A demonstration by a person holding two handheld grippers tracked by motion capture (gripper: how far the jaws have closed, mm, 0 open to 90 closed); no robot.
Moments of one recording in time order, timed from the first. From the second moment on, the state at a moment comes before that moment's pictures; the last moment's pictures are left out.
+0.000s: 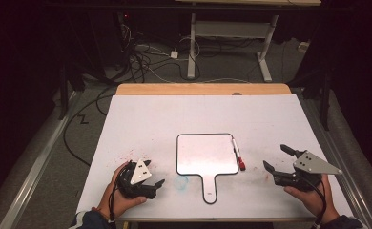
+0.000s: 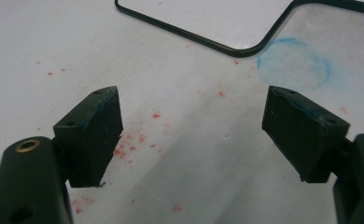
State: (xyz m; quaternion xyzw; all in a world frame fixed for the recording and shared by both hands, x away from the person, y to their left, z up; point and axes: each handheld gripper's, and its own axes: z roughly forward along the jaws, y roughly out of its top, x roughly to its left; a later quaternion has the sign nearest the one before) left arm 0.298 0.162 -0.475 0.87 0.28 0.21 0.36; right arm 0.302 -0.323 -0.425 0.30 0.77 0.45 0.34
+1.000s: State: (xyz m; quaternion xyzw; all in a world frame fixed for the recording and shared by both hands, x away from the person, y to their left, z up) left arm 0.298 0.159 -0.476 0.87 0.27 0.21 0.36; right arm 0.290 -0.335 -0.456 0.33 0.78 0.41 0.33
